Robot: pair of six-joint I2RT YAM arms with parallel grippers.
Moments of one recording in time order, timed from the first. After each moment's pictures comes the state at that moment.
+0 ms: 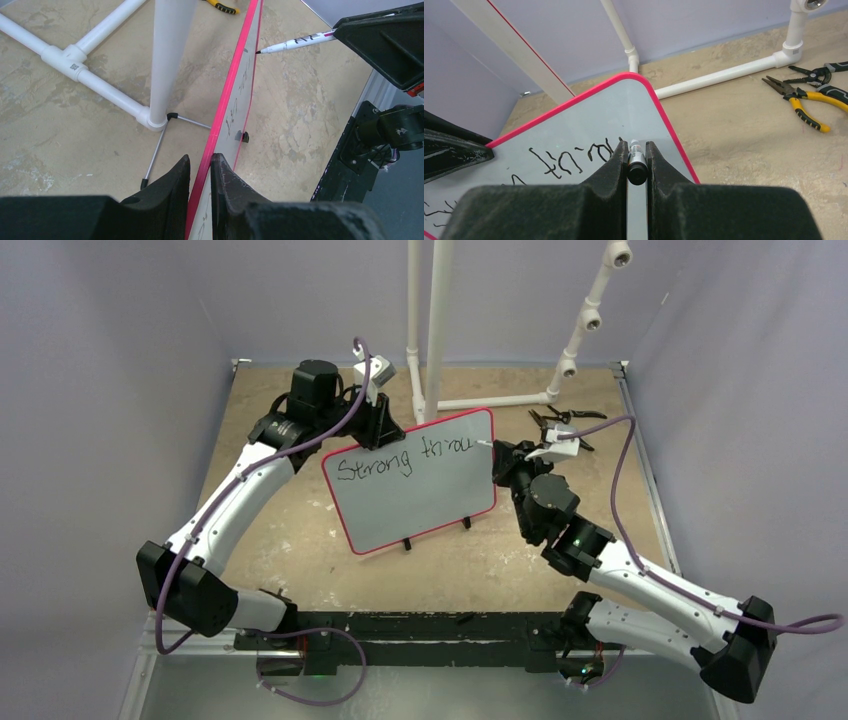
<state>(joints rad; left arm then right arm) -0.42 1.38 1.37 -0.49 0.55 -0.02 0.87 0.89 0.71 0.18 0.80 0.42</state>
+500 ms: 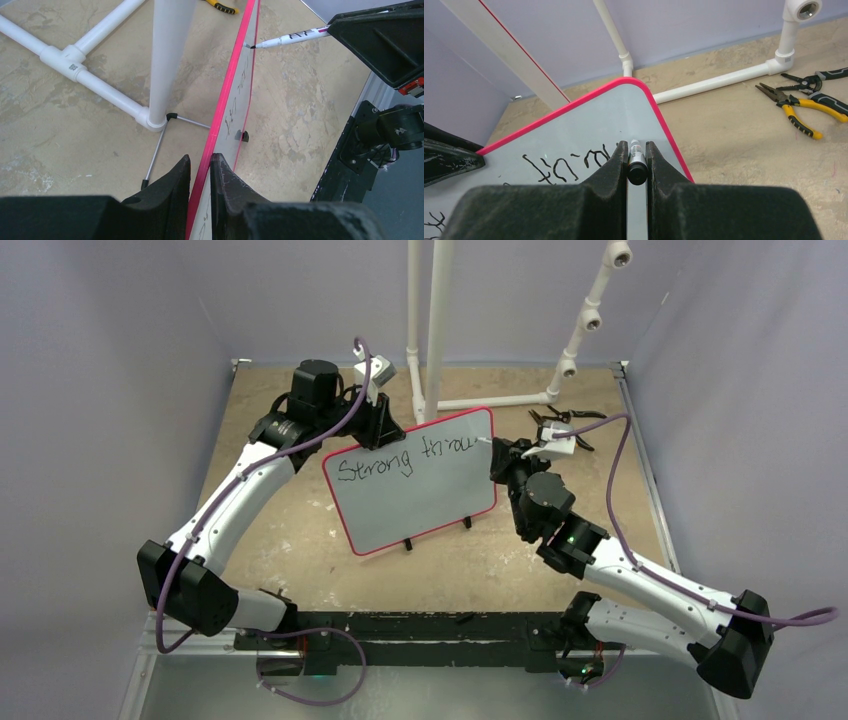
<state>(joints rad) -0.42 1.38 1.37 -0.49 0.55 -0.02 0.87 0.93 0.71 0.24 0.82 0.38</state>
